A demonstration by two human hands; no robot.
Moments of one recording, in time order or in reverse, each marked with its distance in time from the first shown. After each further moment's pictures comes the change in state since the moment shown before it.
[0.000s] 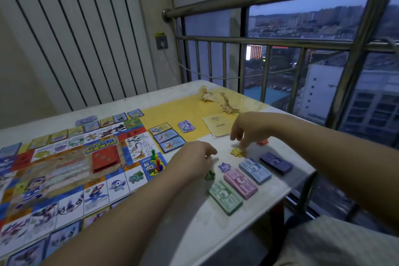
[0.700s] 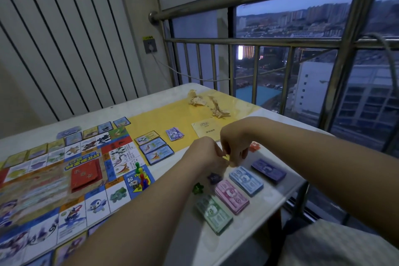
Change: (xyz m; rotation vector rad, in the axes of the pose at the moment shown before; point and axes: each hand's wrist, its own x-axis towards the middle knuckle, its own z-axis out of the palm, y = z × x) left_hand 0.060 0.032 0.017 -0.127 -0.117 -0.110; right_hand 0.034 0.009 0.005 -0.035 -0.293 0.026
